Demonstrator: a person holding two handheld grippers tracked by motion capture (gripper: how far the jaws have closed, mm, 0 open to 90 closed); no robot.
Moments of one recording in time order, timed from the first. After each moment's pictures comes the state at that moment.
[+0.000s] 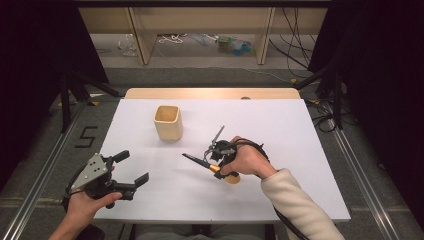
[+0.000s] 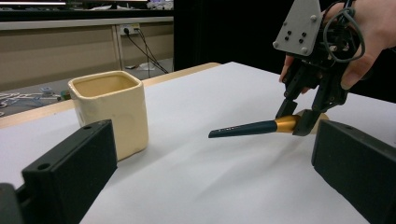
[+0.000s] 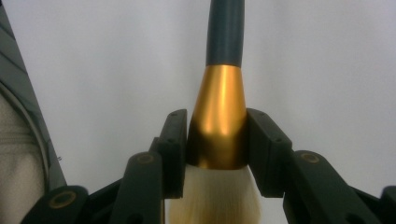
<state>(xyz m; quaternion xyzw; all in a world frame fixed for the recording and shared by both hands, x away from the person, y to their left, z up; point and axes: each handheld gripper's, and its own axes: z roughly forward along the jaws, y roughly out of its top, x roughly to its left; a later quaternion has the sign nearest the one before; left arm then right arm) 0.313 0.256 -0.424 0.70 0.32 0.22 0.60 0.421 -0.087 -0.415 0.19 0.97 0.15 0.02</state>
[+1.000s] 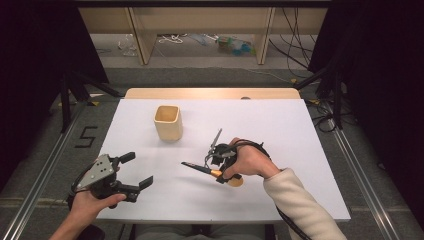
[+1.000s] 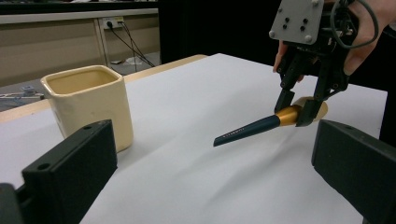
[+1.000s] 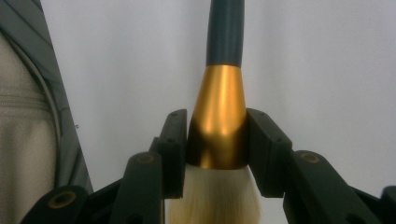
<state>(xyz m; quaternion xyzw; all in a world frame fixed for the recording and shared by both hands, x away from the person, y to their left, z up) 0.317 0.247 -0.428 0.72 0.29 0.20 0.60 0.413 -0.087 -0.410 0.14 0.98 0.13 0.00</state>
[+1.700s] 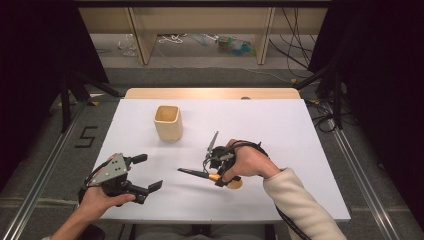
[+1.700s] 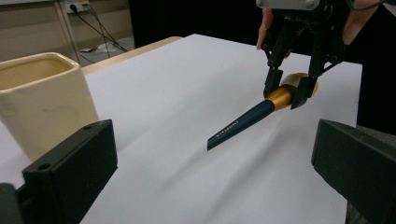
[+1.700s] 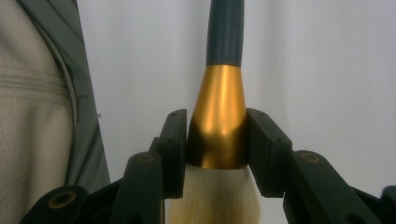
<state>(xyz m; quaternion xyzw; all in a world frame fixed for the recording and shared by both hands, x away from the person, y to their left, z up) 0.330 0.227 -0.435 0.76 0.25 0.16 0.57 0.407 -0.081 -0.406 0.08 0.99 0.13 -0.01</state>
